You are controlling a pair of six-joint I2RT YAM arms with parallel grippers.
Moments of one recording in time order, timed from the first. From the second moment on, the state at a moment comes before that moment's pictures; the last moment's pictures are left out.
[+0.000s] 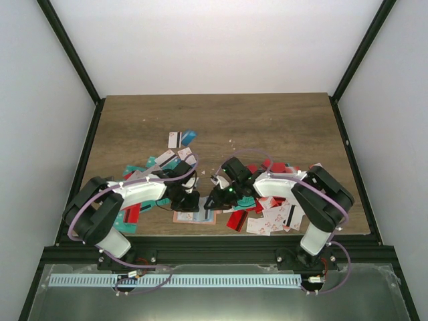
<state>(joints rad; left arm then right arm) -0.69 1.57 0.75 -0.48 0.40 -0.58 0.78 1.69 0.82 -0.15 -0.72 0.69</state>
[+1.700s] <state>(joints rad) -0.59 1.18 0.72 -0.70 0.36 -0.60 0.88 1.66 0.98 -0.21 -0.67 0.63</state>
